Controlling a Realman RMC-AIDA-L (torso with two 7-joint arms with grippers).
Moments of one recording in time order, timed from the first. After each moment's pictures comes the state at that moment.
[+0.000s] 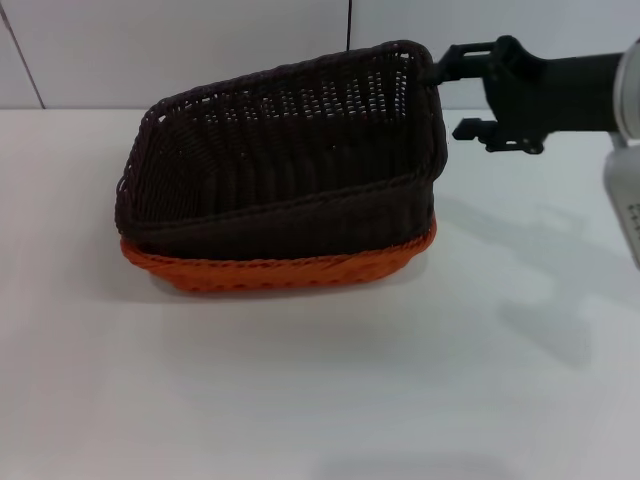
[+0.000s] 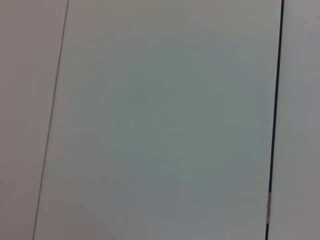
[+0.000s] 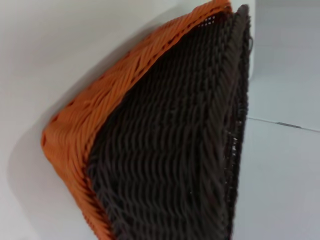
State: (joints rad) left arm -0.23 -2.06 -1.43 -0.23 2.54 1.21 -0.17; right arm 0.48 2.08 -1.28 -1.54 -2.21 -1.16 0.52
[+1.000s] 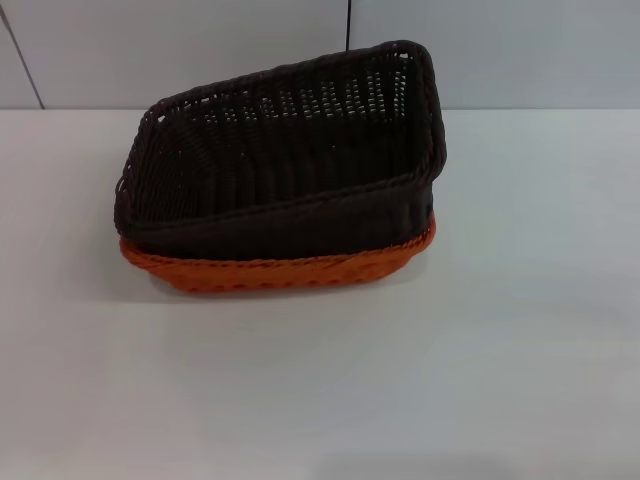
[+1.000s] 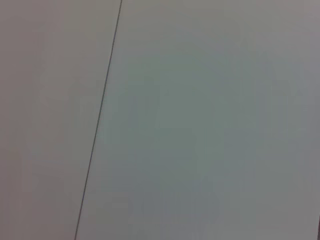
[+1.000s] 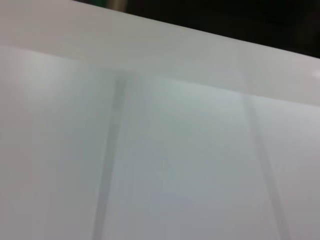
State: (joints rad) left arm -0.24 -2.06 -1.54 -0.23 2.54 1.20 -0.19; right arm 0.13 2.08 -1.27 -0.47 0.21 -1.63 0.16
